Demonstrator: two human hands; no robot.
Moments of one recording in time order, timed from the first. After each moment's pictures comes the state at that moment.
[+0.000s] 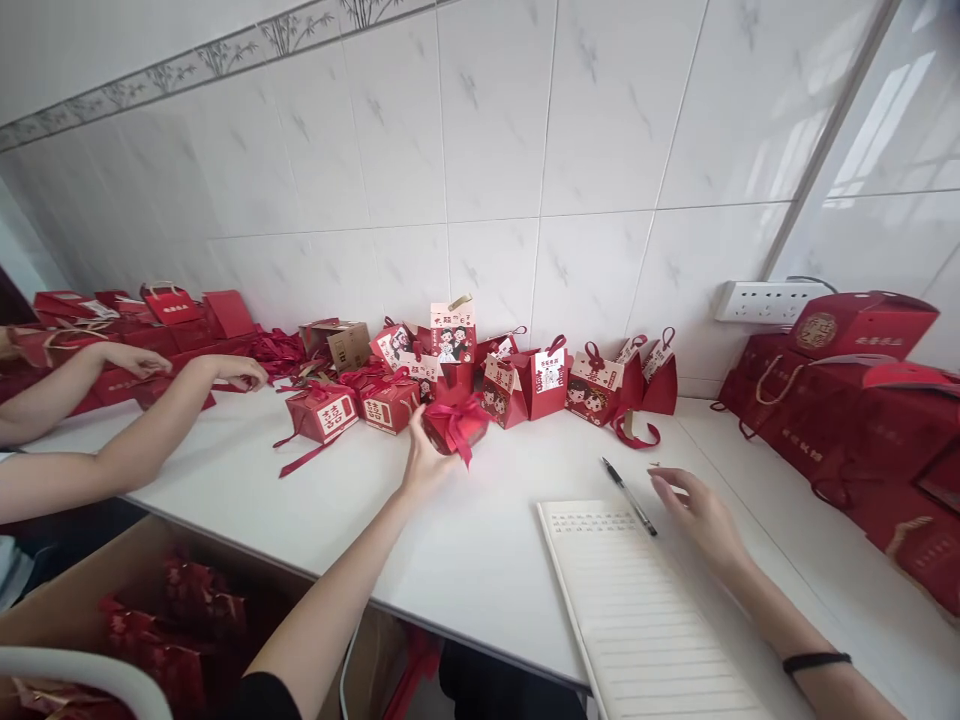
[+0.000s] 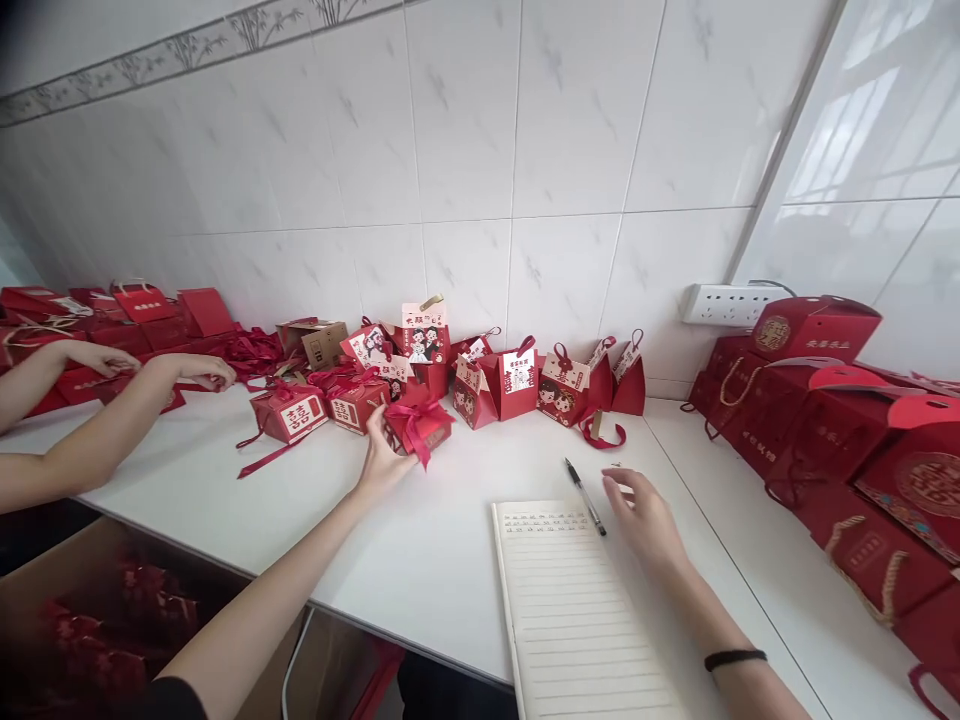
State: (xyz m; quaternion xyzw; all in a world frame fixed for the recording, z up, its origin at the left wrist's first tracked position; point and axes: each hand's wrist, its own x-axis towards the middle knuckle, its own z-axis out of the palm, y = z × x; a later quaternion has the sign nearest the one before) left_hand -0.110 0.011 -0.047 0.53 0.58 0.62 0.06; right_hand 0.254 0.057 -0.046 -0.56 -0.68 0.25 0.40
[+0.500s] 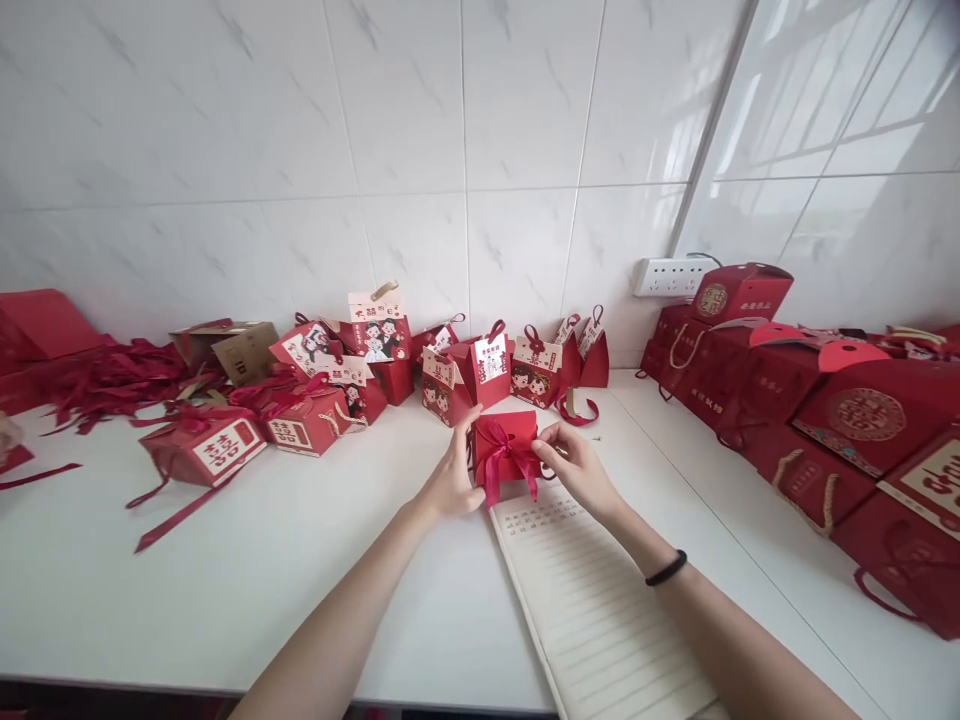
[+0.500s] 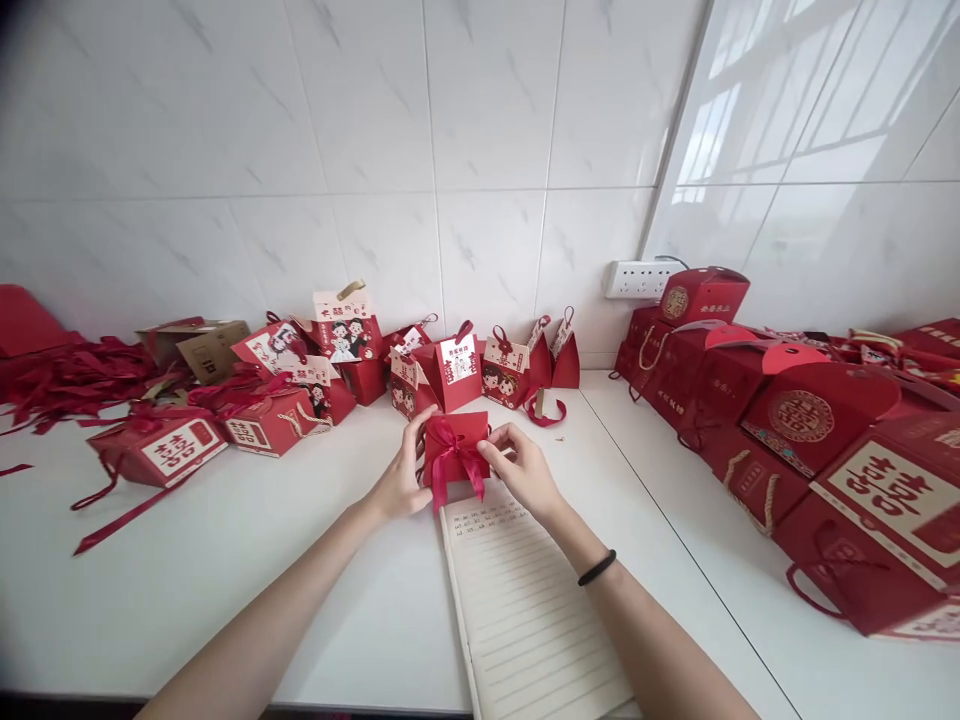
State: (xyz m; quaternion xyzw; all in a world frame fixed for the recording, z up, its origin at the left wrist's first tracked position) left_hand -0.021 0.042 -0.042 0.76 0.36 0.48 0.22; right_hand 0.181 0.061 -0.026 -0.35 -0.68 0.42 0.49
